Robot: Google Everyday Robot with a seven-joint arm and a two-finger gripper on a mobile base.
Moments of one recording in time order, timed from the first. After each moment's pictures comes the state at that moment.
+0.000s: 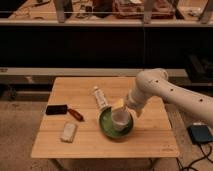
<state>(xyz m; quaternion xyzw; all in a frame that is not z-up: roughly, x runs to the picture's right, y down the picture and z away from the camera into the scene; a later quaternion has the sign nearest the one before) 0.105 0.114 0.727 -0.13 -0.32 -0.61 0.71</state>
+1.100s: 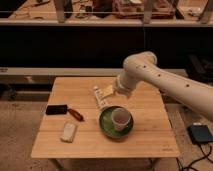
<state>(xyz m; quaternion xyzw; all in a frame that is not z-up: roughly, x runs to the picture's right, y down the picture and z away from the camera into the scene) 0.033 0.014 0.718 -0.03 -0.29 -0.72 0.63</state>
